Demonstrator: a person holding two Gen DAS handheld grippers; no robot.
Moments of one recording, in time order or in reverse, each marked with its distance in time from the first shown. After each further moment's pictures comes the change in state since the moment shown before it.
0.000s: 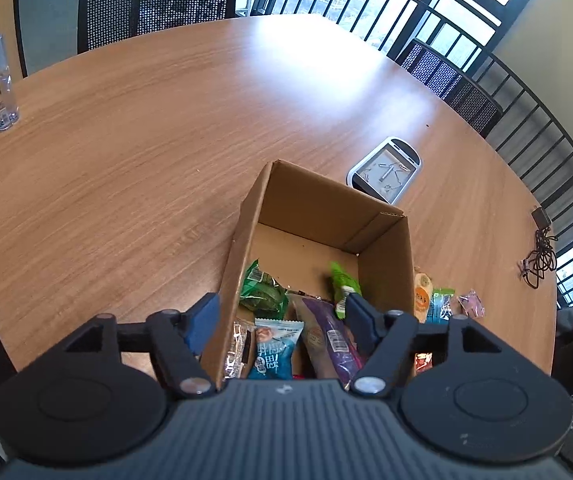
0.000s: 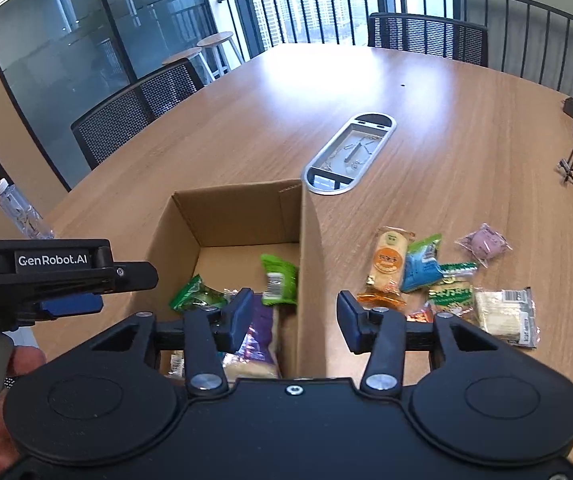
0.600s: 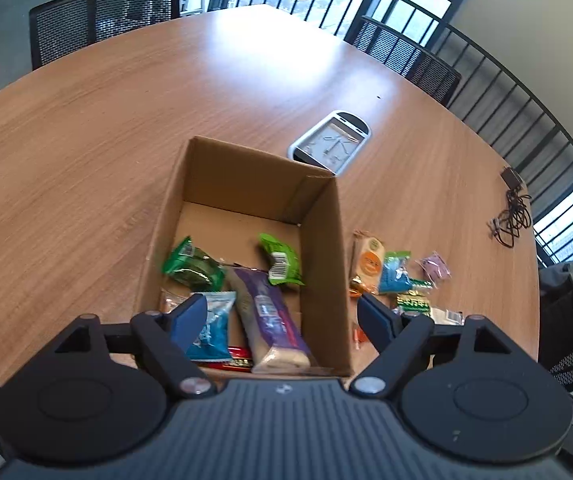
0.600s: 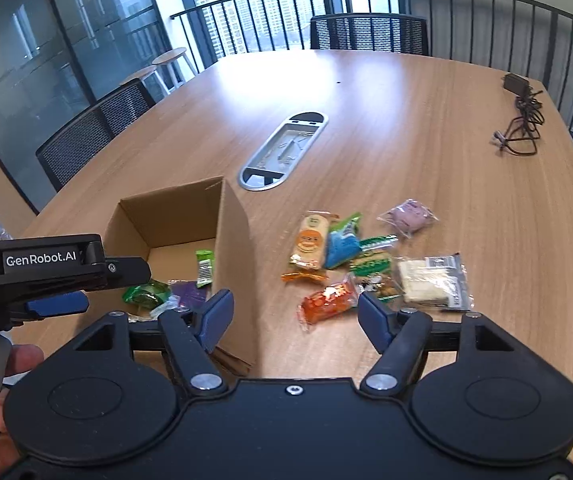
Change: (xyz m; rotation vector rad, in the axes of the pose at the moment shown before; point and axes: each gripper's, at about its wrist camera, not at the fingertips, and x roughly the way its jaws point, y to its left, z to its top) left arm -0.003 -0.054 -0.029 0.120 0.015 -0.056; right arm -0.034 -0.054 -0.025 0.098 -0.027 -0.086
